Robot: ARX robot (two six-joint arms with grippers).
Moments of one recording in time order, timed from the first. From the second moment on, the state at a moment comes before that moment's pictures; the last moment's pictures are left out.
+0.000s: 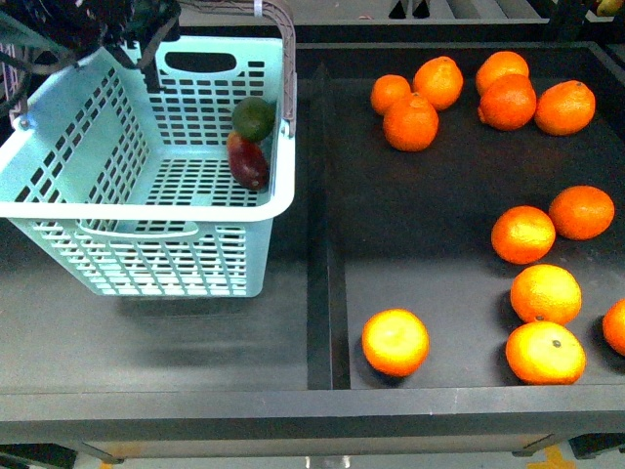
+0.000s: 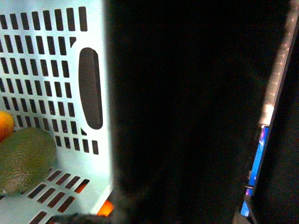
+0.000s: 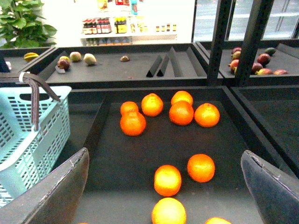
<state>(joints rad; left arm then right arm) -0.20 2.39 1.58 0.56 -0.26 -1.60 0.00 0.00 0.02 0.00 0.00 0.00</state>
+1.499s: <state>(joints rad) -0.16 1.20 0.31 0.89 -0.15 -0.02 0.00 0.00 0.02 0.00 0.00 0.00</state>
